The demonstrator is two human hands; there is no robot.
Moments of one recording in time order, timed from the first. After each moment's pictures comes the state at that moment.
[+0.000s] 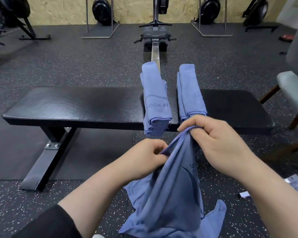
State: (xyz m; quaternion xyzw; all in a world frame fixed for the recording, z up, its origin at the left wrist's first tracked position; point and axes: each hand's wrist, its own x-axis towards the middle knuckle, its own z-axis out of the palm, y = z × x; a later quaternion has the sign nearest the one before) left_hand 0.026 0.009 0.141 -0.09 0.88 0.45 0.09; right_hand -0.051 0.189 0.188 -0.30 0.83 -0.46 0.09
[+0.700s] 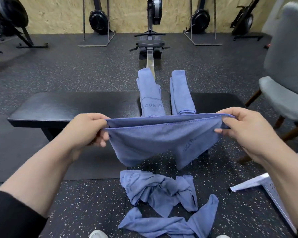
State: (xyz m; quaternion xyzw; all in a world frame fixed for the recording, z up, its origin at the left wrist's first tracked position) left_hand 0.084 -0.076 0.192 -0.28 0.78 0.56 -0.08; right_hand -0.077 0.264 0.187 -0.11 0.79 -0.59 0.05
